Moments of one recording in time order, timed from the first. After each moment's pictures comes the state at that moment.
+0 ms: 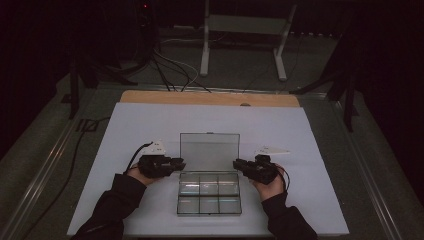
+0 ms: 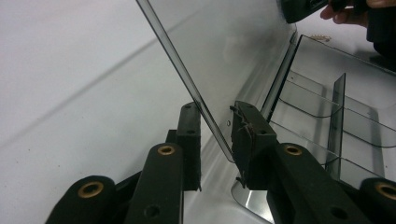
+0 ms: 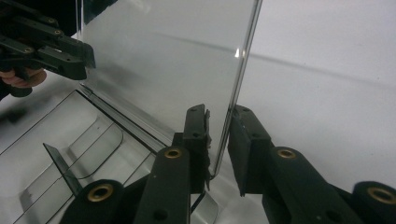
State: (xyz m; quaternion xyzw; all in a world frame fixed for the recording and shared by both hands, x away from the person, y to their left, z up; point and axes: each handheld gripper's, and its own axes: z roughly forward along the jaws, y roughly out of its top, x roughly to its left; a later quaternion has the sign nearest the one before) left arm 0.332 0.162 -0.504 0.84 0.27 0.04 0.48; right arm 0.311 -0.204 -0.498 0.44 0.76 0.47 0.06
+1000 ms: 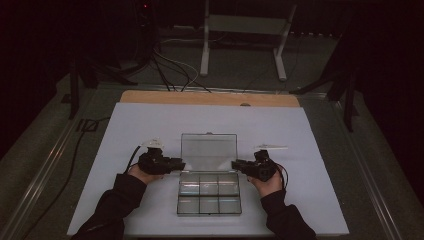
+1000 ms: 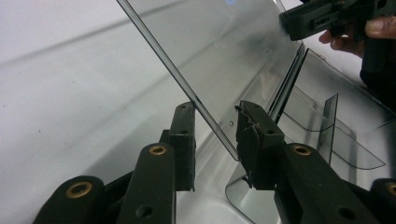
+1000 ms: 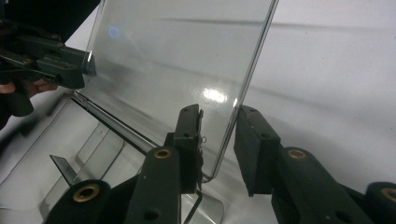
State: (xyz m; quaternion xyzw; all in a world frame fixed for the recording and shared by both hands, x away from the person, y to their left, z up) left arm 0.344 0.167 -0.513 0.81 0.34 -0.05 0.47; right arm 0.324 -0.204 -0.503 0.49 0.75 0.44 0.00
